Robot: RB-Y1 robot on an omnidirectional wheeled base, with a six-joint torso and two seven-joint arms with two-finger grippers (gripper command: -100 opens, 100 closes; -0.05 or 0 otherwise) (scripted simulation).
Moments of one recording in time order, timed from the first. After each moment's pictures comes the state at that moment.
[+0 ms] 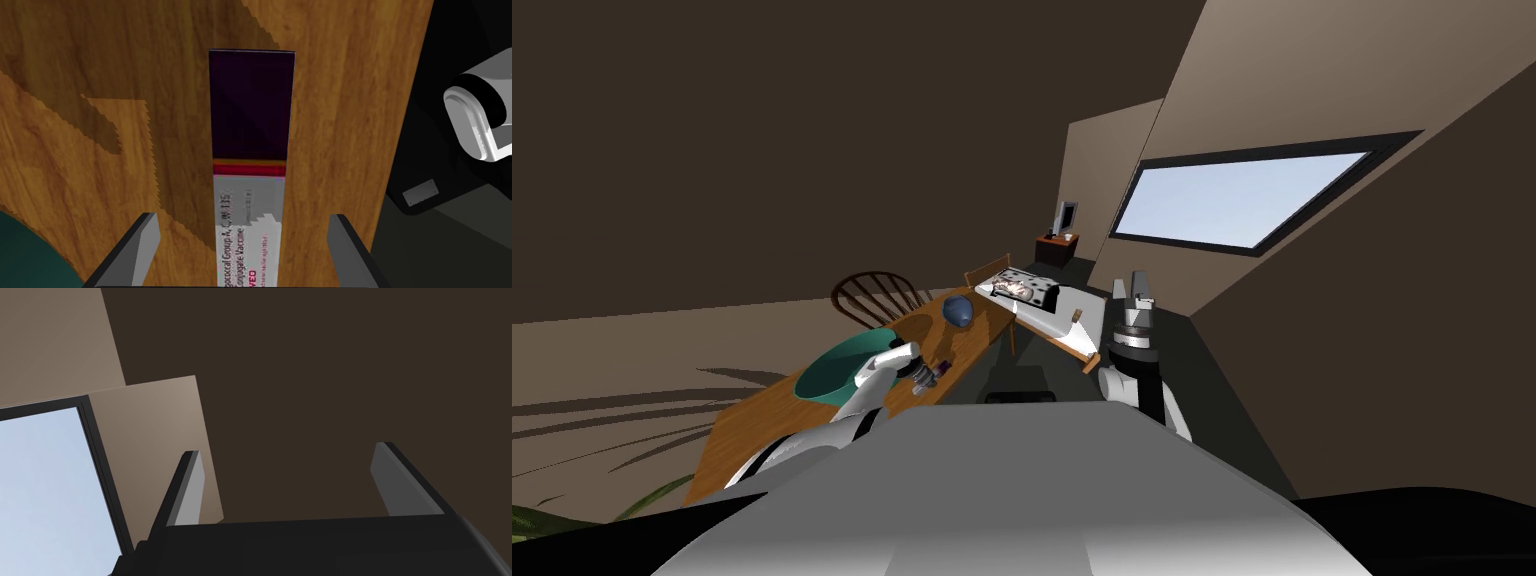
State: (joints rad) left arm -0.21 0.45 0.33 -0.85 0.38 1.20 0.49; right arm 0.47 0.00 -0.05 -2.28 0.10 -0.54 0.07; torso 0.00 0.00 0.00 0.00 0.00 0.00
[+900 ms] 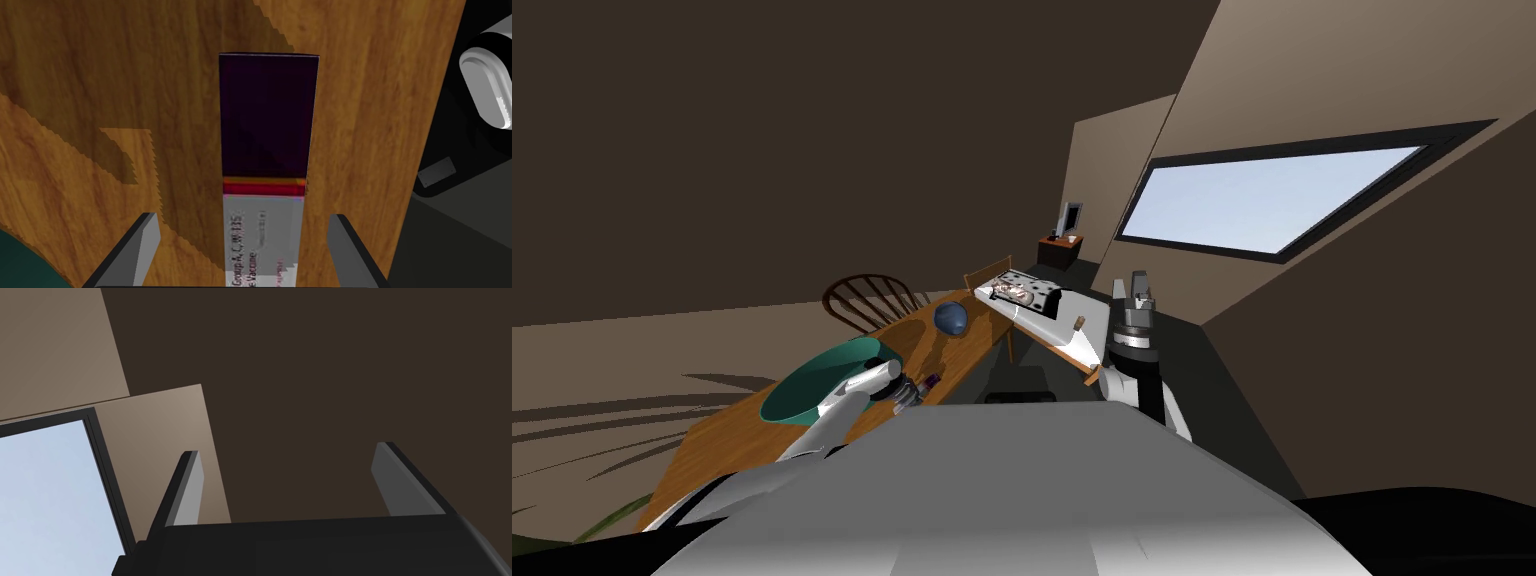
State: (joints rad) left arm -0.05 0.57 0.21 -0.87 0.61 1.09 0.41; right arm 0.47 0.00 -0.05 -2.28 0.10 -0.54 0.07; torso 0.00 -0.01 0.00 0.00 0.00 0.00
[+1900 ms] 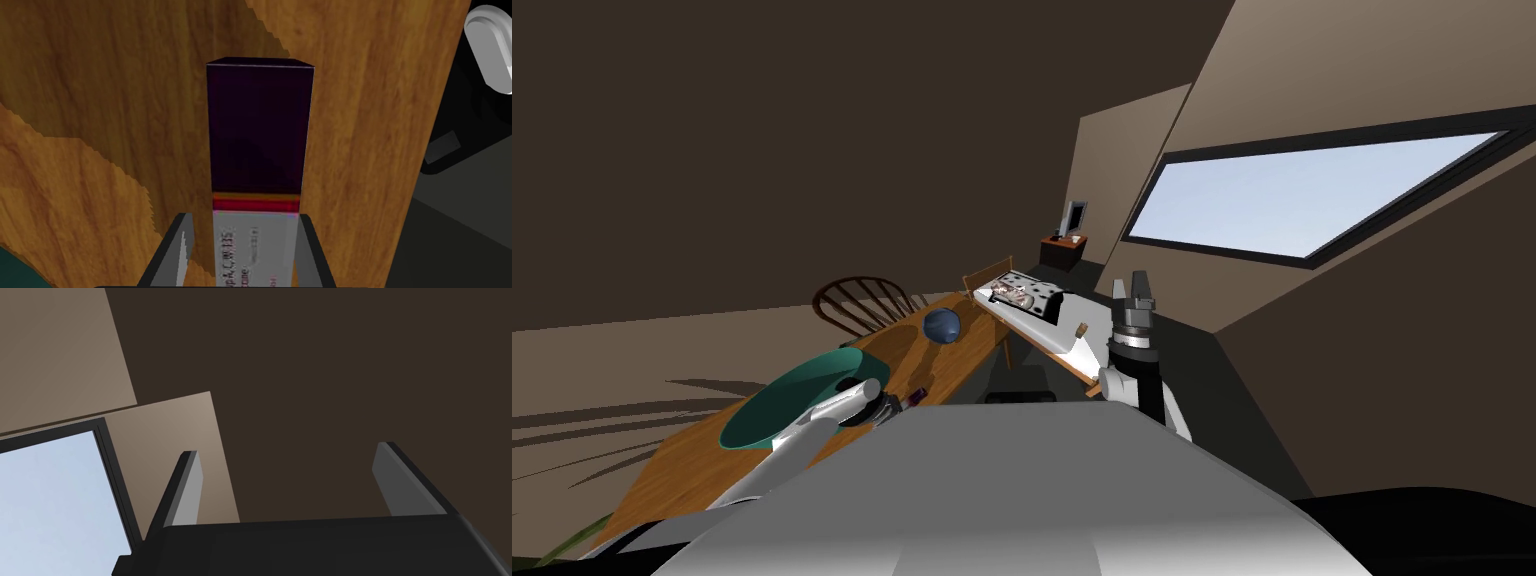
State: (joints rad) left arm 0.09 0.67 0.11 -0.88 0.81 1.00 0.33; right arm 0.47 0.00 -0.05 -2.28 0.10 -0.54 0.07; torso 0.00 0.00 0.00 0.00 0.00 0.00
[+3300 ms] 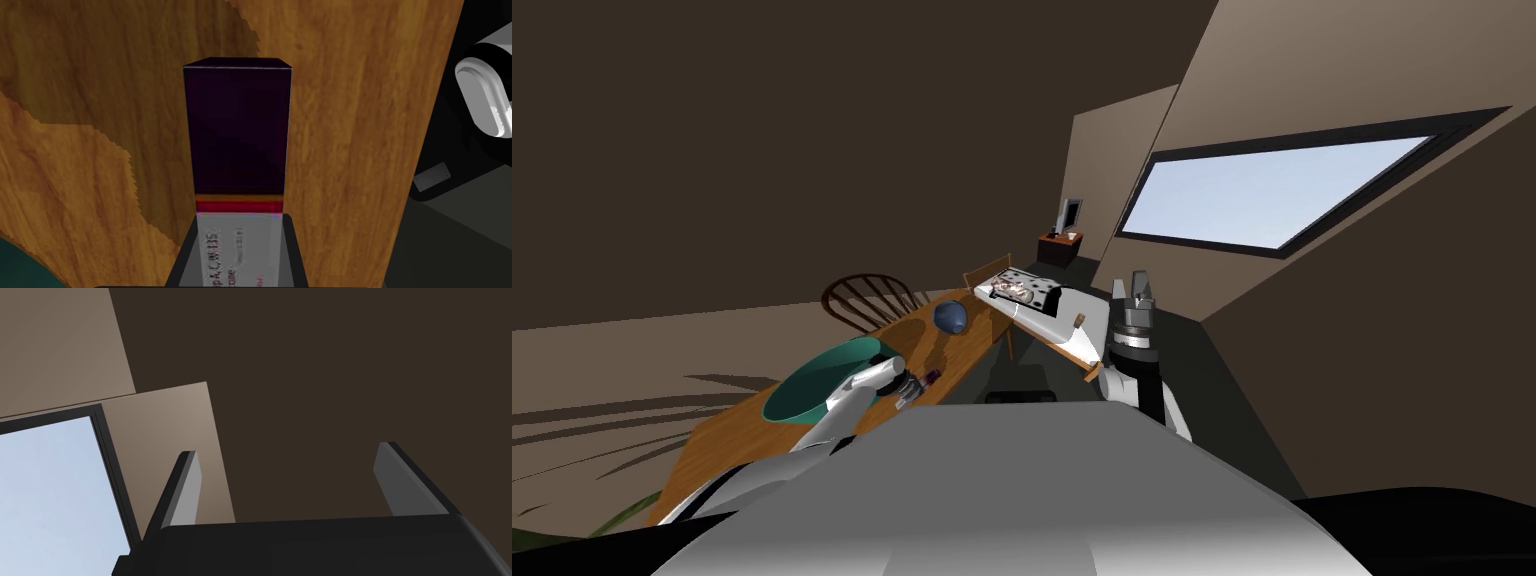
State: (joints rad) left arm -0.08 0.54 0.23 -0.86 0.57 1.10 0.41; right arm 0.47 0.00 -0.05 -2.28 0.10 -0.54 0.07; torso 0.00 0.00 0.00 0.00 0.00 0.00
